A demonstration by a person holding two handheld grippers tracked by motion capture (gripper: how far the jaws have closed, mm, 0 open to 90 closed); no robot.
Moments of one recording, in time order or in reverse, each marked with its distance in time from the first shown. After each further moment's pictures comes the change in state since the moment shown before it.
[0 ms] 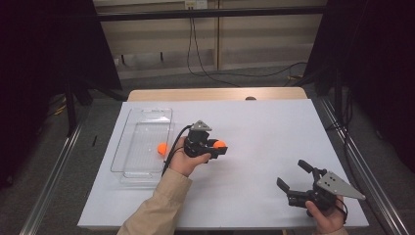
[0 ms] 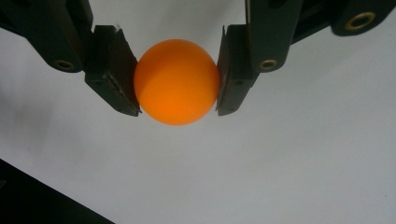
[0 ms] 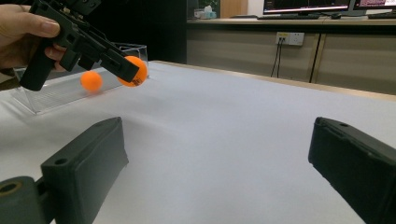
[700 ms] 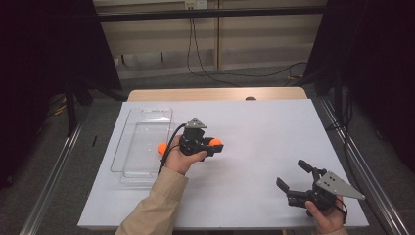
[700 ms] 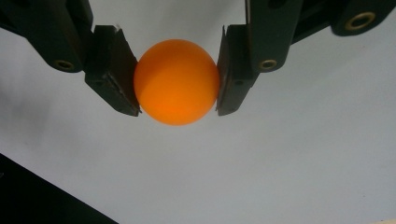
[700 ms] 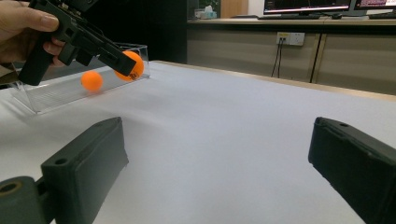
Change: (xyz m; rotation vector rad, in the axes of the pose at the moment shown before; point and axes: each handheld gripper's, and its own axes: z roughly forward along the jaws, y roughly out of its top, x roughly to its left) left arm 0.008 0.001 -0.010 -0.002 0.012 -0.020; right arm 0.000 0.000 0.001 0.000 0.001 -0.001
